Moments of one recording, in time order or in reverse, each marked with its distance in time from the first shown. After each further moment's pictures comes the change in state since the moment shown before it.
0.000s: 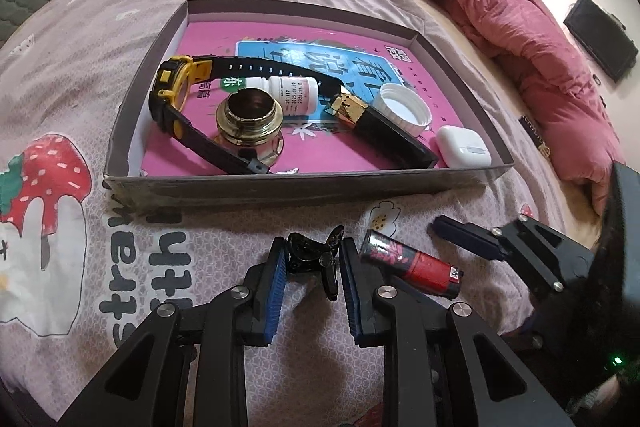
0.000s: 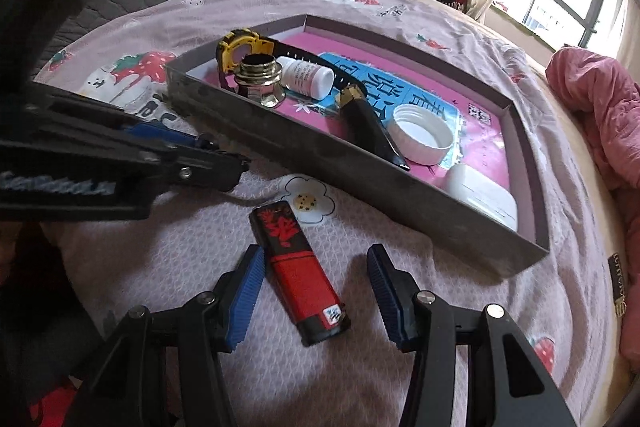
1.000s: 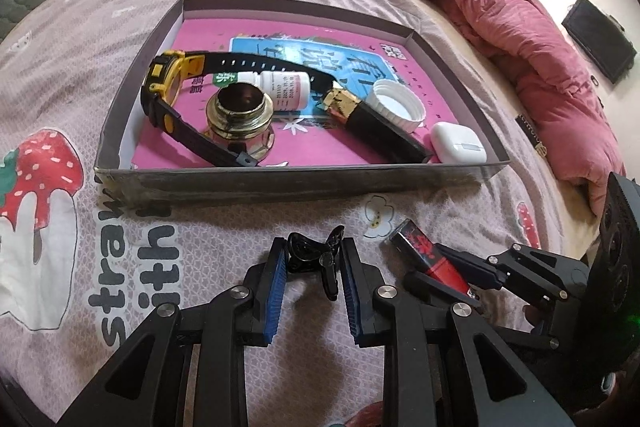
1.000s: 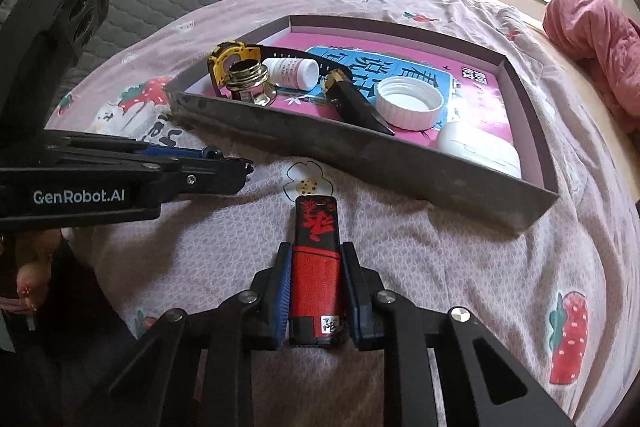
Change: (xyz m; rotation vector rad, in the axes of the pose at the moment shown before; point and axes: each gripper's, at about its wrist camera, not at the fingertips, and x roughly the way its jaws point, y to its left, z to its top) left arm 0.002 -0.005 -0.005 0.000 -0.003 -0.012; right arm -0.019 -0.021 -0.019 0.172 -0.009 0.121
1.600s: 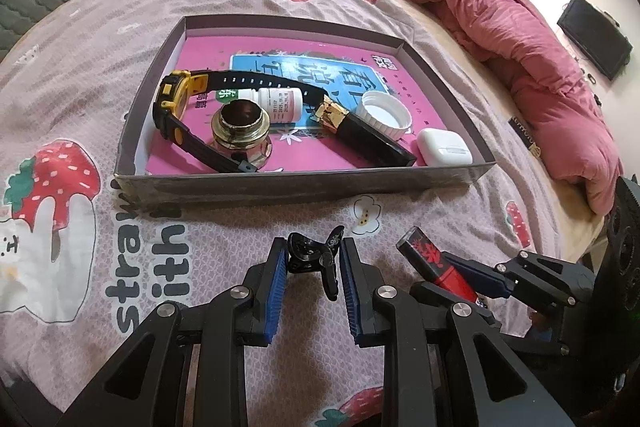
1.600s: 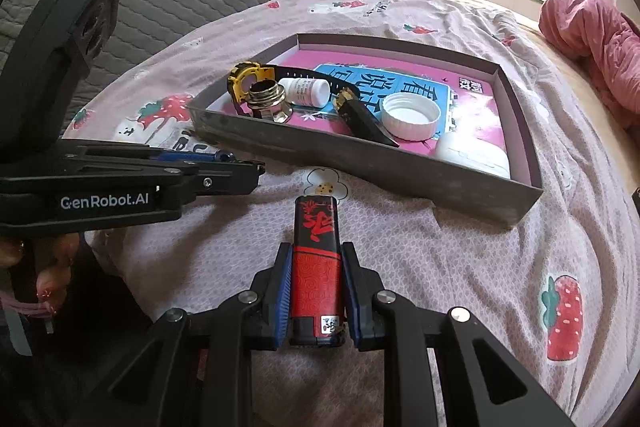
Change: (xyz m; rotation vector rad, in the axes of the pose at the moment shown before) left arm -0.023 -0.004 -0.004 0.018 -0.034 0.011; right arm -0.027 0.008 -0.004 0.024 -0.041 0.025
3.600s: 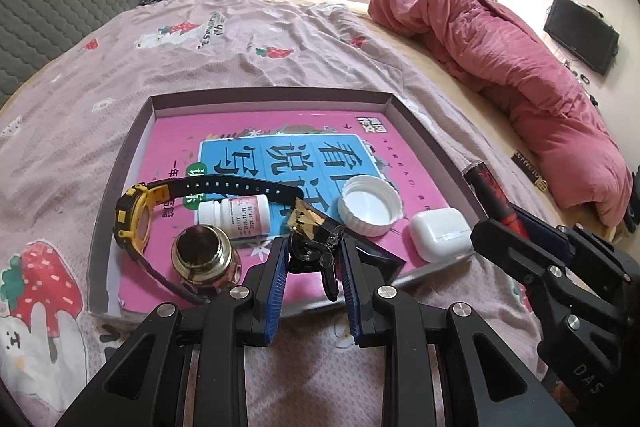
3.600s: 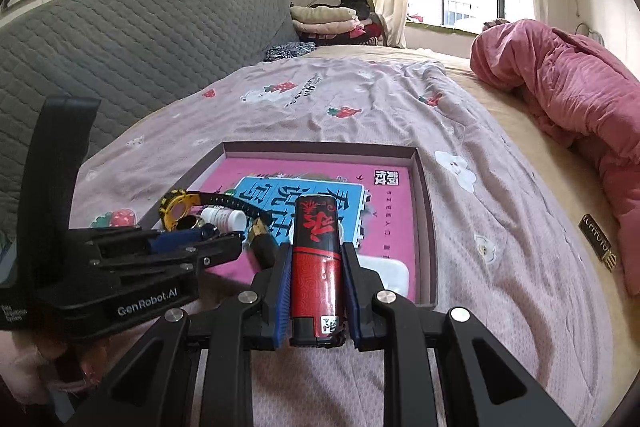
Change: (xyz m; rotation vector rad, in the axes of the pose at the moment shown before) left arm 0.024 -0.026 0.058 0.080 -0.154 0.028; right arm -0.031 -0.045 0.057 0.118 -0.254 -0.175
